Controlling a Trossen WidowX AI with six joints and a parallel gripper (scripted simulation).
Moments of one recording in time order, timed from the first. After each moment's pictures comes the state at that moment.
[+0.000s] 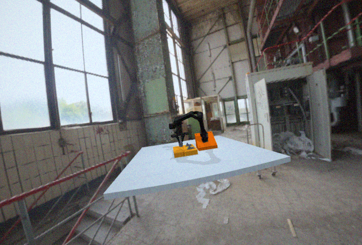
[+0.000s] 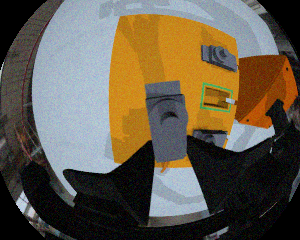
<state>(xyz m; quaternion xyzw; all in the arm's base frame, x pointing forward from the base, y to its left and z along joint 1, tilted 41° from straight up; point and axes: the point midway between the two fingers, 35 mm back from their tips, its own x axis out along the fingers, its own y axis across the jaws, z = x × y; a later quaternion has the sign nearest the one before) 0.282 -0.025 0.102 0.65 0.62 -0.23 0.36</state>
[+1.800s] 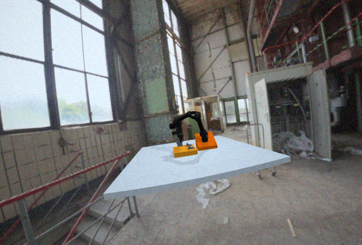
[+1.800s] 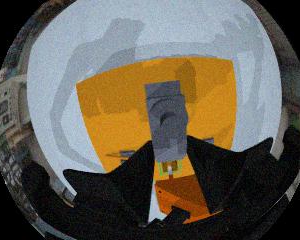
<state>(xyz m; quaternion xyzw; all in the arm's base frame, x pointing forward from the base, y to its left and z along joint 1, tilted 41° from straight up) 0.277 -0.056 0.074 0.28 0.64 0.21 0.69</state>
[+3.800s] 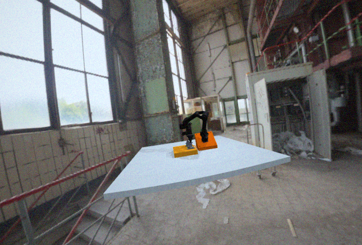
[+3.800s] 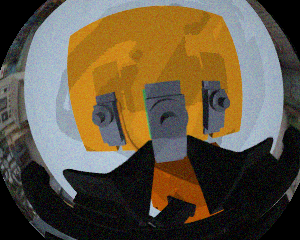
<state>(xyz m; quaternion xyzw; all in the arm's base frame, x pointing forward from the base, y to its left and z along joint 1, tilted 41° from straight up) 0.173 -0.032 0.051 0.27 0.64 0.21 0.69</state>
